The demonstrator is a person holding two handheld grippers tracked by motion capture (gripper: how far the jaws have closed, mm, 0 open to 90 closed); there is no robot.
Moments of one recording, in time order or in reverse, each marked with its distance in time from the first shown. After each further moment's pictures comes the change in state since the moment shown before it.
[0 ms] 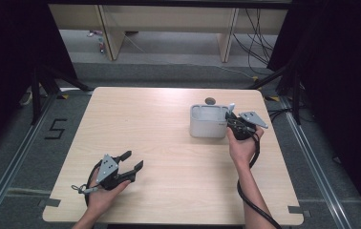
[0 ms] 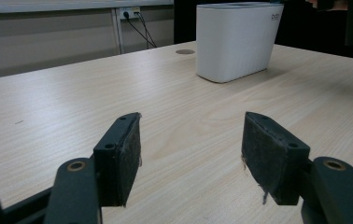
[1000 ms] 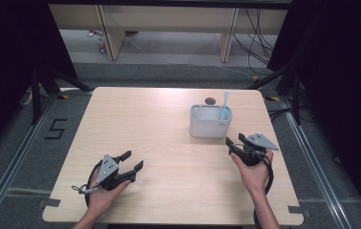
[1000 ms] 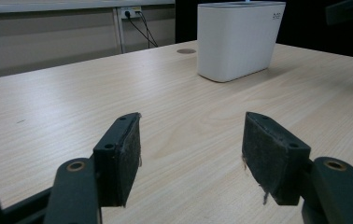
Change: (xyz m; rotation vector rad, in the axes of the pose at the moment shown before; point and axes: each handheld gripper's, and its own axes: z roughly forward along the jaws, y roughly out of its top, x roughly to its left) left arm -0.001 0.000 0.000 0.004 0.007 0.000; right arm 0.002 -0.037 -0.072 0.125 0.080 -0.064
